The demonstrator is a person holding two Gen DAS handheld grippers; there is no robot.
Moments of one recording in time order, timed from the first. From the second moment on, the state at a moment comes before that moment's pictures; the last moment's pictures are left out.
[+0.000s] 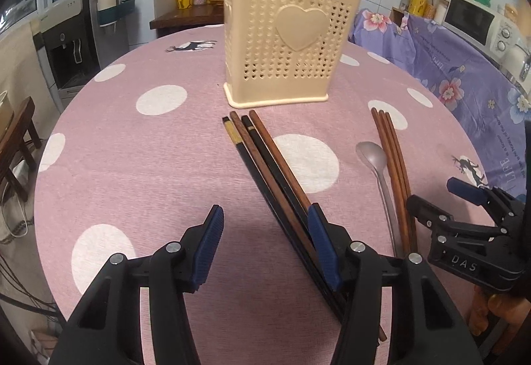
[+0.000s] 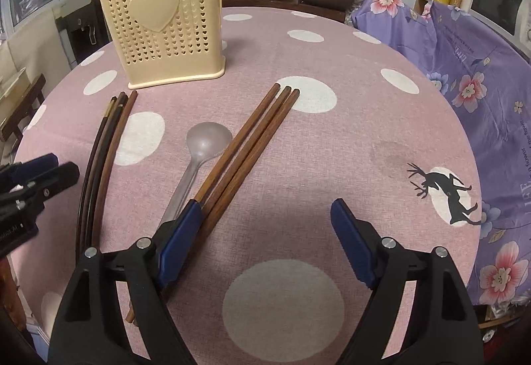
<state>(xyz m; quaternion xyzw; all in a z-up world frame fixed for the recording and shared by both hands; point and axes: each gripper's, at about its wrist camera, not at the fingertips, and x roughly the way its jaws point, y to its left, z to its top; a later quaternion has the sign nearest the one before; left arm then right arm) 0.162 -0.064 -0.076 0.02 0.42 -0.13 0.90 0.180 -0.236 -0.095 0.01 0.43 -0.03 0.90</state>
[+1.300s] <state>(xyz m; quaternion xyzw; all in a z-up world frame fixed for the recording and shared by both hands) 0.192 -0.007 -0.077 -0.03 0.44 -0.05 0.90 0.204 -0.292 -0.083 0.10 0.44 -0.06 0.89</state>
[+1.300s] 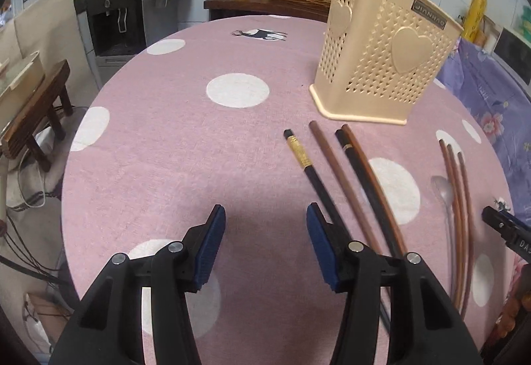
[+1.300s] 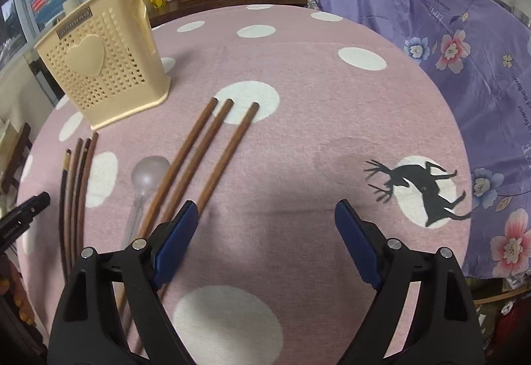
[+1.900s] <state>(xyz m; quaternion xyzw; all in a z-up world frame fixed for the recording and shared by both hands) 0.229 -0.032 -0.078 -0.04 0.45 -0.06 0.89 0.256 -0.286 -0.085 0.12 0.46 -0.08 0.87</state>
